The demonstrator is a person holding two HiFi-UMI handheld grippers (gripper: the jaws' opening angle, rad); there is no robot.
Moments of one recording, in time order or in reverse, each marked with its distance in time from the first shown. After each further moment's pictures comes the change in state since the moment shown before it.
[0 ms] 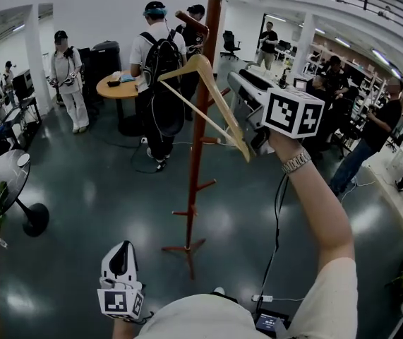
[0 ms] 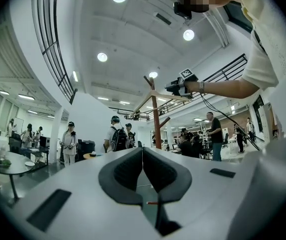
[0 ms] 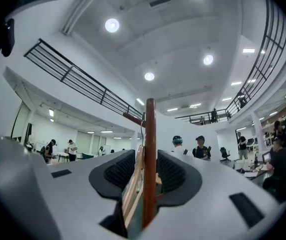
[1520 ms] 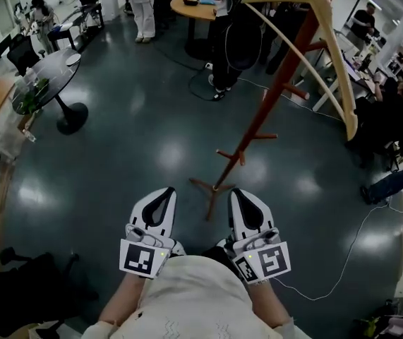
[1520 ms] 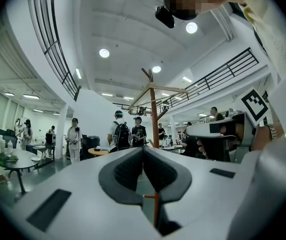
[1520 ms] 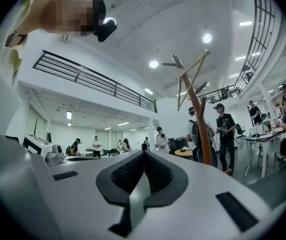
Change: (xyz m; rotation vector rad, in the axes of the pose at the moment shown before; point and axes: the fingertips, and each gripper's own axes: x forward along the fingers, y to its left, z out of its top) left arm 0.010 -0.041 -0.021 -0.052 0.031 0.076; right arm -0.156 0.187 -0.308 0.116 0.118 0.171
